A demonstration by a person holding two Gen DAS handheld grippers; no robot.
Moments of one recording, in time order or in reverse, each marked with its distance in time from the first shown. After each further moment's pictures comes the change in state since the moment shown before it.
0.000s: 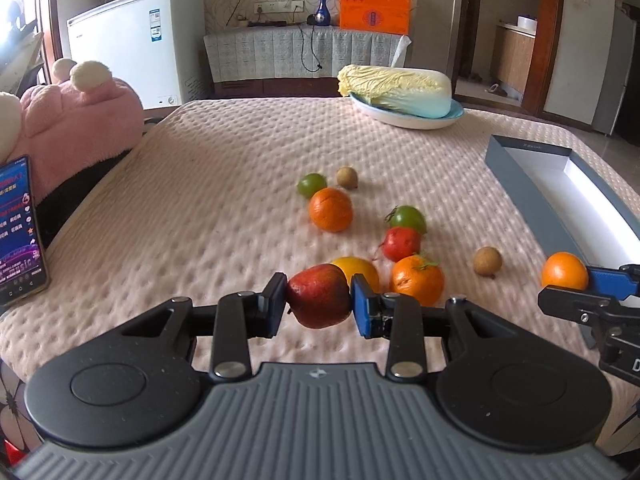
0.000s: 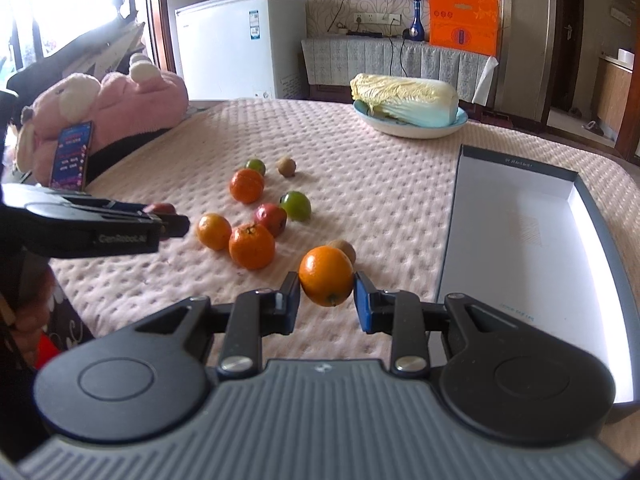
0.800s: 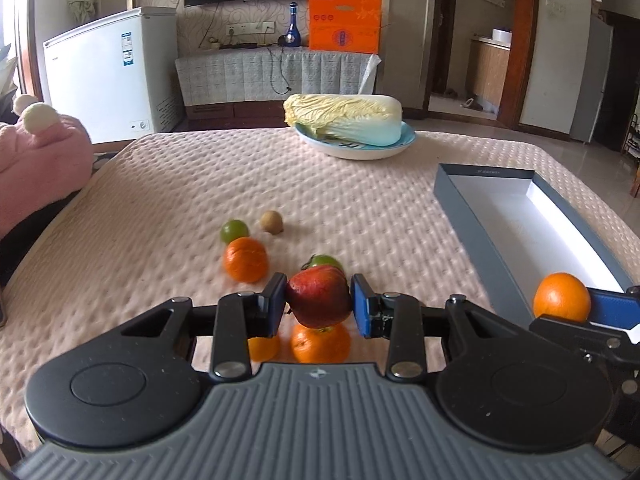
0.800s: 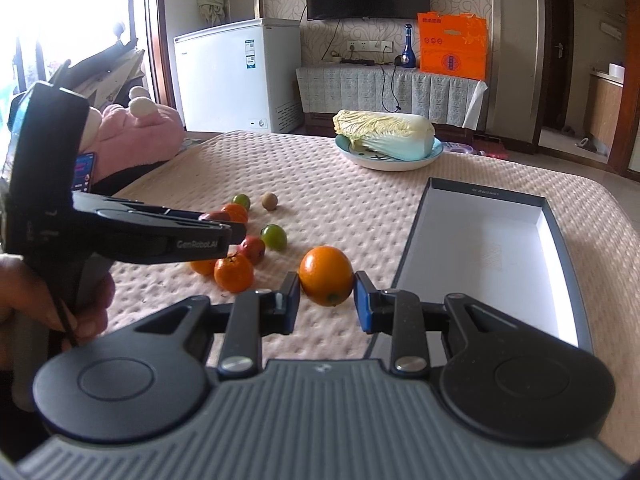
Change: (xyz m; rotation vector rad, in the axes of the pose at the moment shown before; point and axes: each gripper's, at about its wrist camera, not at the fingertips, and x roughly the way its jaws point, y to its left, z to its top) left arm 0.009 -0.060 0.028 0.027 -0.059 -0.073; right arm -0.031 -0.026 0.005 0.005 -0.078 -0.009
